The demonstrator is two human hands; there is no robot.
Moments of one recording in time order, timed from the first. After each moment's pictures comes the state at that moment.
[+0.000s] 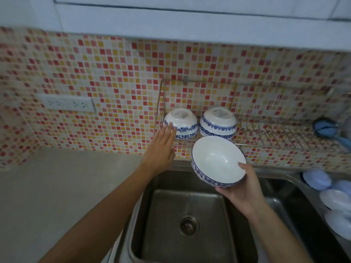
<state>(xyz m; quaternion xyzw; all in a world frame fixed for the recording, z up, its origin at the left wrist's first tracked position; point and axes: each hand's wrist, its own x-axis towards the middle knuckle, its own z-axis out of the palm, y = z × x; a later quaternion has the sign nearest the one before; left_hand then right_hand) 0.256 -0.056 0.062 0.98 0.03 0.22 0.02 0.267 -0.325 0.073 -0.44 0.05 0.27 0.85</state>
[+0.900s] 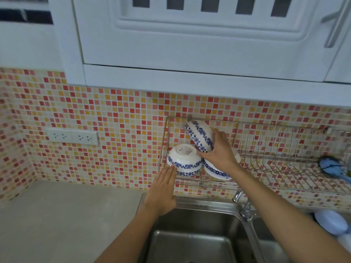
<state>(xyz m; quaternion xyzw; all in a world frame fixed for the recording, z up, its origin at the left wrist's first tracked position) 0.267 -0.042 0.053 0.99 0.05 0.15 0.01 0.402 -0.208 0.170 -0.87 -0.32 -0.15 0.35</state>
